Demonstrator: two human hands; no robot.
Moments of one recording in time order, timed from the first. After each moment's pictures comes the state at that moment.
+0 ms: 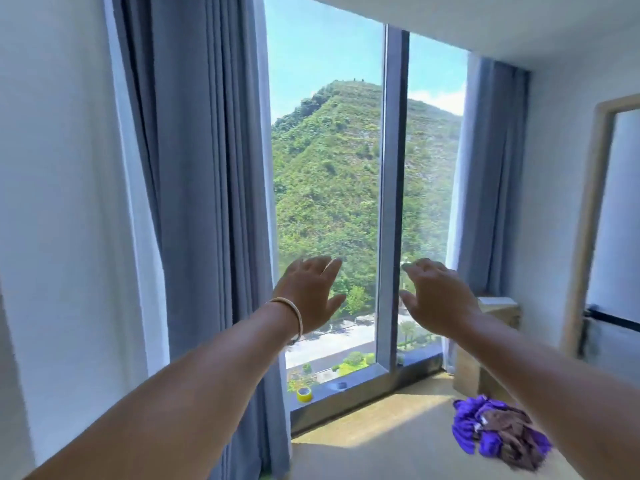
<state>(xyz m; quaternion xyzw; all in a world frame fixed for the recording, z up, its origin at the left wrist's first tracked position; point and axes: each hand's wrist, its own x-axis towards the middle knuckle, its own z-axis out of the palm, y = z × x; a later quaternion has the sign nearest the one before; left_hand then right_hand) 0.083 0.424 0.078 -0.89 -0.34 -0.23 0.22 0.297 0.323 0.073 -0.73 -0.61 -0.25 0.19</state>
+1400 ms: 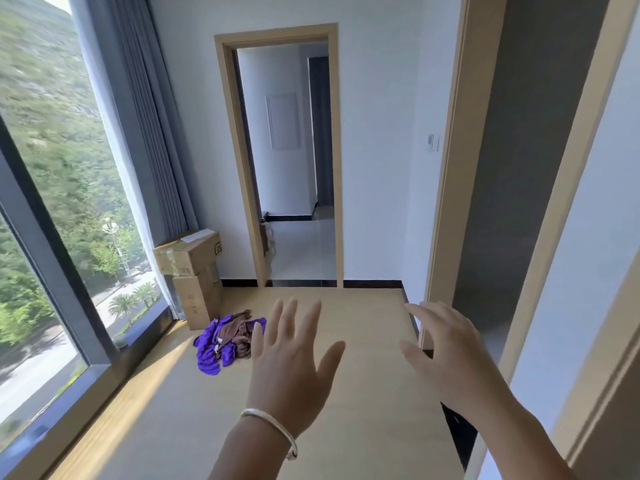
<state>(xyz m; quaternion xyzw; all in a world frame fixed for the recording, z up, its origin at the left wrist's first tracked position) 0.374 0.158 -0.089 -0.97 -0.03 -0.21 -0.11 0.422 -0.065 -0.090 -0.94 -0.13 -0.19 0.25</state>
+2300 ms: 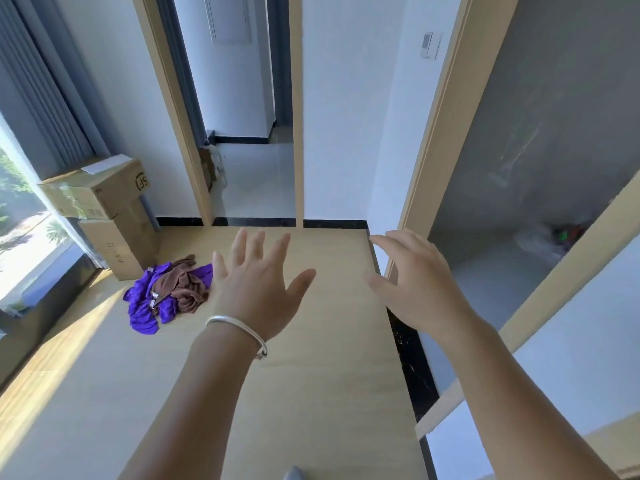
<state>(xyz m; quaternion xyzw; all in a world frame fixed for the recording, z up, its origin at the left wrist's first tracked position) 0.694 0.169 -0.125 -0.99 -0.02 -0.10 -0.11 0.714 -0.053 -0.117 -0.96 -0.14 -0.14 0.20</state>
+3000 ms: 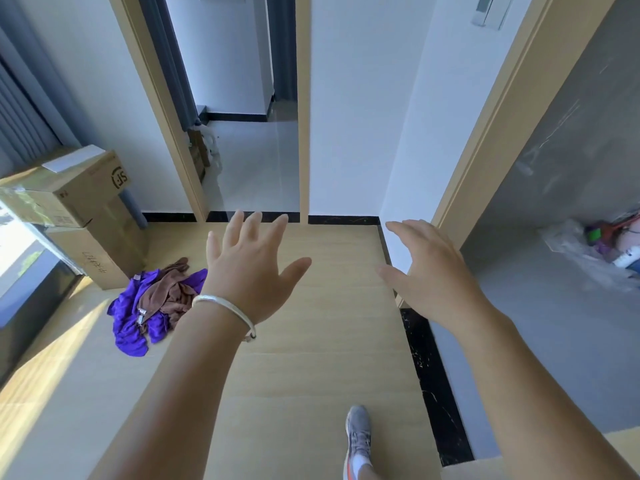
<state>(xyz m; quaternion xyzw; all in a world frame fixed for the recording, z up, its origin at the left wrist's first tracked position) 0.966 0.249 -0.130 -0.99 -0.01 -0.06 -0.10 0.981 0.007 -0.132 -0.97 -0.10 -0.09 0.22</state>
